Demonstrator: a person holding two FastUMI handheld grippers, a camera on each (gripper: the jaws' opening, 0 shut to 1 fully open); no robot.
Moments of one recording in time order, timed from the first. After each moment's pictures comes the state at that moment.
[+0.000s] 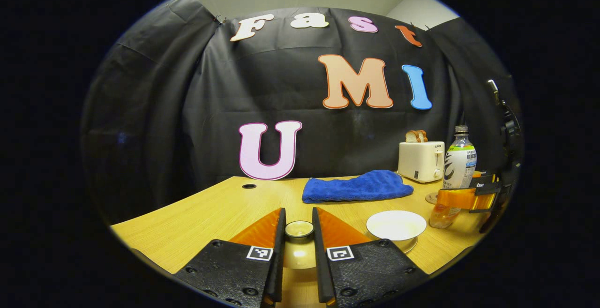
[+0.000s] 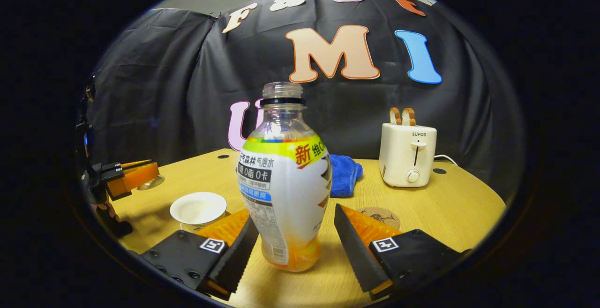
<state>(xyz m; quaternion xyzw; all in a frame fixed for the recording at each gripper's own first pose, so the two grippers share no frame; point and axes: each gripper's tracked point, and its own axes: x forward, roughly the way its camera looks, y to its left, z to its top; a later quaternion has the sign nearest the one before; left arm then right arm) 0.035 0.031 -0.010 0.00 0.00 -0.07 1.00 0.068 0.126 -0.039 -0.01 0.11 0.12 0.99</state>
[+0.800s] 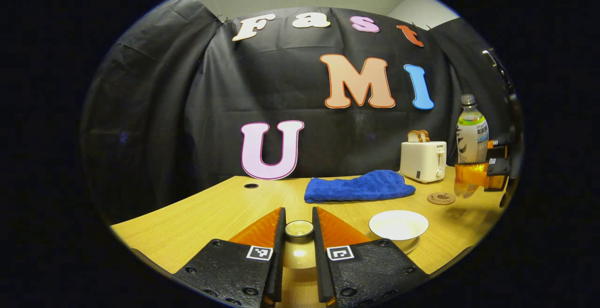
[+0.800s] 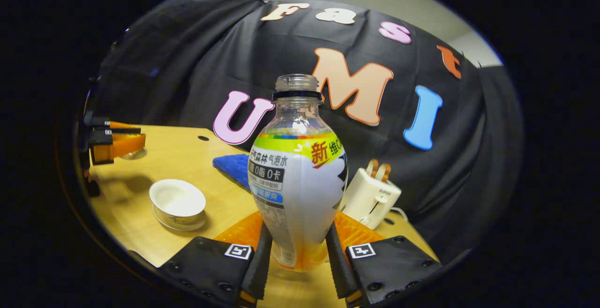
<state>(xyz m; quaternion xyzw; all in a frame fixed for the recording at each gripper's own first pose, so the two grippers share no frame) 0.035 0.033 -0.011 0.00 0.00 -0.07 1.00 0.059 0.115 0.041 -0.26 0.02 0.05 0.96</state>
